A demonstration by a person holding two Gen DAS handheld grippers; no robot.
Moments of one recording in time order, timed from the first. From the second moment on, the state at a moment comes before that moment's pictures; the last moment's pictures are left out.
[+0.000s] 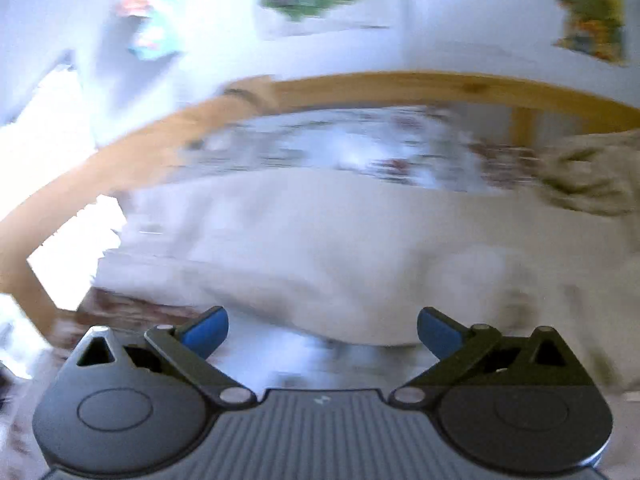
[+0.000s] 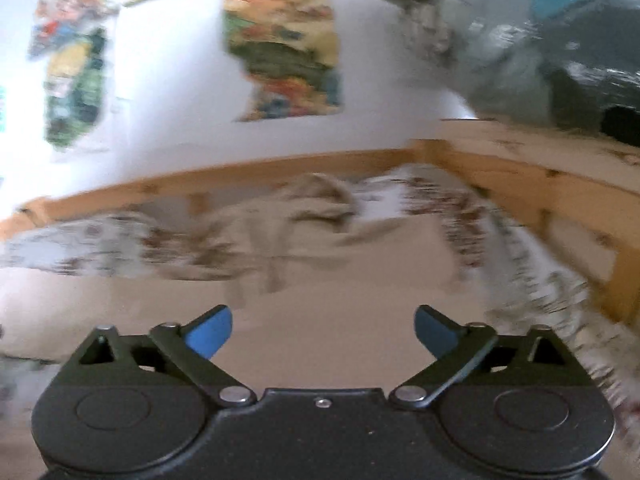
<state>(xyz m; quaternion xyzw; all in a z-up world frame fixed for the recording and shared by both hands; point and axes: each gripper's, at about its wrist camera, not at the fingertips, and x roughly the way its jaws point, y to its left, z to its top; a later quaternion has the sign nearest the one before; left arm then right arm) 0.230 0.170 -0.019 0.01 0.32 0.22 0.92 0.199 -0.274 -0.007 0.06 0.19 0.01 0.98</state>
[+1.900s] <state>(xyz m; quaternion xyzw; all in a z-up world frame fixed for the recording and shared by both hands) 0.301 -0.149 -0.038 -0.07 0.29 -0.24 0.92 0.184 -0.365 -0.073 0.08 0.15 -0.23 0.96</state>
